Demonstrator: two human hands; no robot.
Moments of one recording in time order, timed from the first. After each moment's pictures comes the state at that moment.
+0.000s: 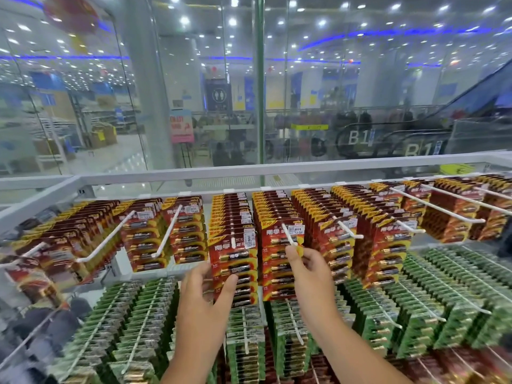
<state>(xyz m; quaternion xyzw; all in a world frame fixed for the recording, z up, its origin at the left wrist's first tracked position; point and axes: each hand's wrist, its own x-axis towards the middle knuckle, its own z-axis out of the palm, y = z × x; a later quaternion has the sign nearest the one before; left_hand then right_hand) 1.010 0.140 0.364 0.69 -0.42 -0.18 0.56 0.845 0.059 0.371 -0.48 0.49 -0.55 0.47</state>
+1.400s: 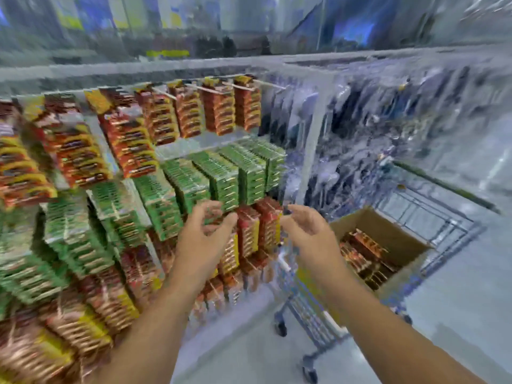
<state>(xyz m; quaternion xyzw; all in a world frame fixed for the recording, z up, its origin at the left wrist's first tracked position) 0.606 0.244 0.322 0.50 -0.58 -0.43 0.48 0.409 0.293 0.309 -0.42 0.60 -0.57 0.37</state>
